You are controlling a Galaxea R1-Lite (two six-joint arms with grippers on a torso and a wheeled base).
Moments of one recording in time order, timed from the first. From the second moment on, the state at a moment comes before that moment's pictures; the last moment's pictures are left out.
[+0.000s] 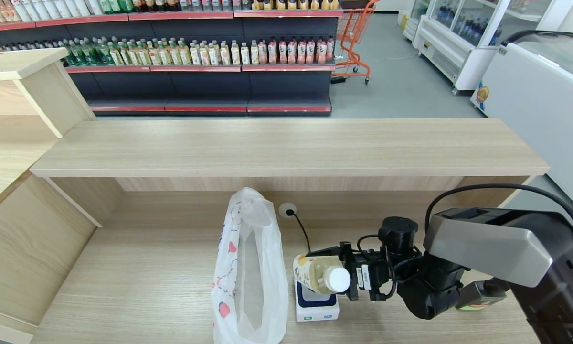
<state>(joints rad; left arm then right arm) 0.00 0.00 0.00 0.00 0.00 0.01 0.40 2.51 -0.89 -1.46 1.20 -1.02</state>
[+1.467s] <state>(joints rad) 0.00 0.00 0.00 0.00 0.00 0.01 0.23 2.22 -0.65 -1.33 1.06 -0.75</state>
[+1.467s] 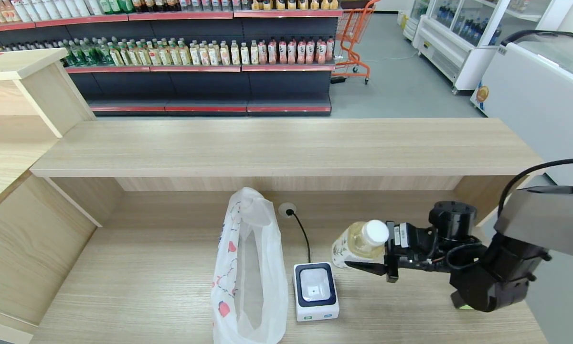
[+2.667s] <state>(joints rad) 0.00 0.00 0.00 0.00 0.00 0.01 0.17 1.78 -0.30 -1.44 0.65 0.04</state>
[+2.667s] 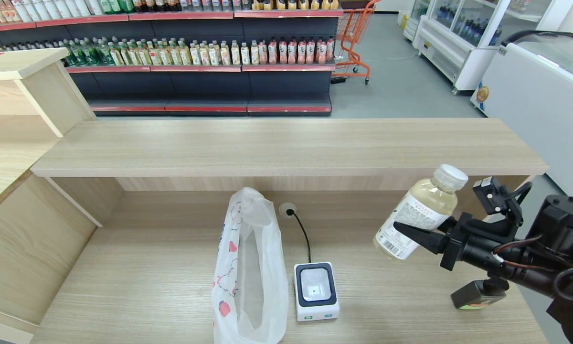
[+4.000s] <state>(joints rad) 0.00 0.00 0.00 0.00 0.00 0.01 0.41 1.82 -0.30 -1.42 0.57 0.06</state>
